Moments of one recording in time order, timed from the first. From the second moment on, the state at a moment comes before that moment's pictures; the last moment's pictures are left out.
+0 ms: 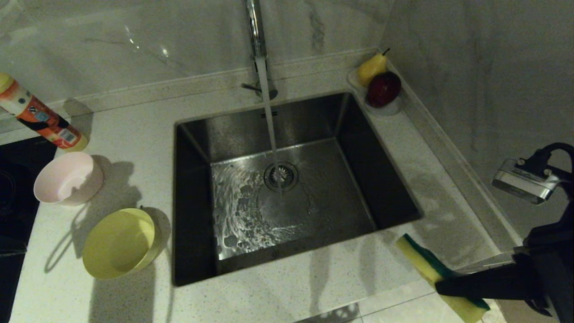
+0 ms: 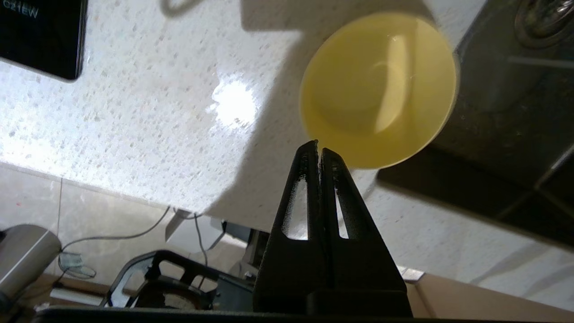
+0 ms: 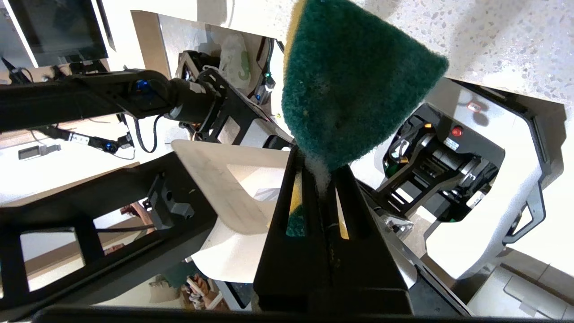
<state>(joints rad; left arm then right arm) 0.40 1.18 -1.15 0.80 -0.23 -0.33 0.52 1.24 -1.01 0.45 0.55 0.38</state>
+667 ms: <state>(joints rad) 0.40 1.17 -0.98 0.66 -0.21 -0.19 0.49 1.26 -1.04 0.47 0.54 0.39</state>
